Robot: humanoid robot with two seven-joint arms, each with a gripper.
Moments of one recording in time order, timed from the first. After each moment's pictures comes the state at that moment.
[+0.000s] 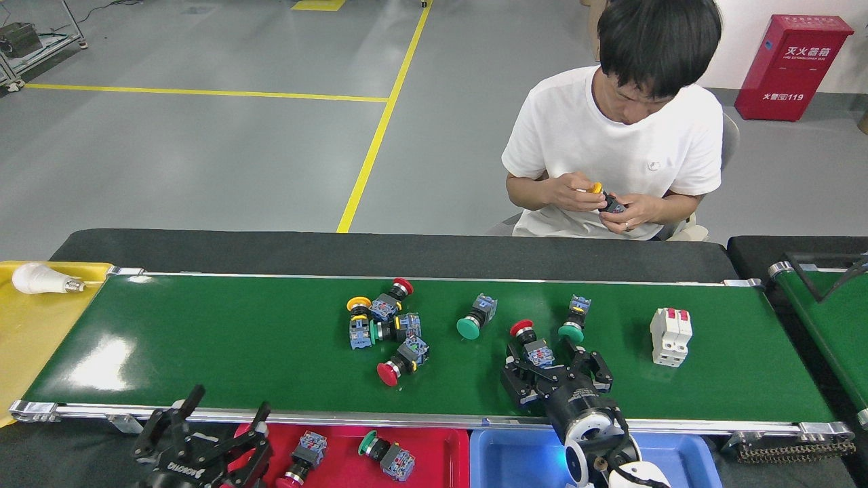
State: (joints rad) left arm 0.15 0.10 0.10 -1.69 -1.61 -0.39 0.04; right arm -0.22 0.03 0.27 -1.31 1.31 0.07 0.18
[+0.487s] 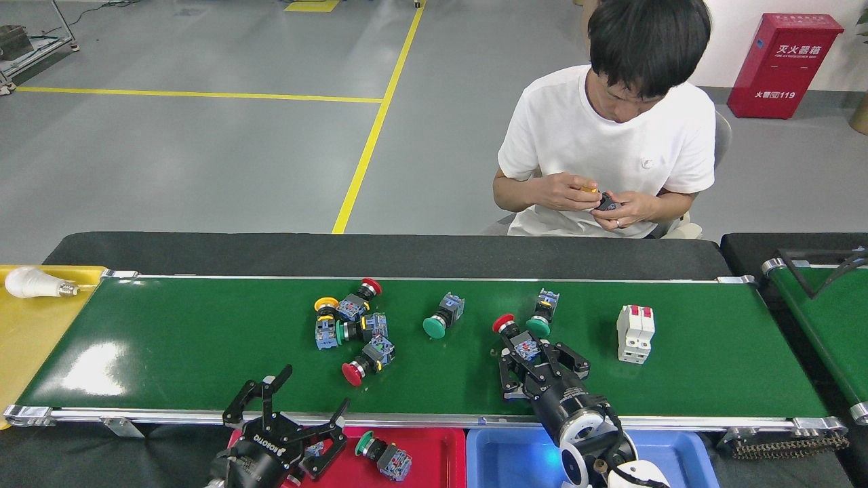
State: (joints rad) left arm -0.01 0.05 -0.04 -1.54 -1.79 -0.39 0.02; right arm -0.15 0.03 0.27 -1.44 1.24 -0.14 0.17
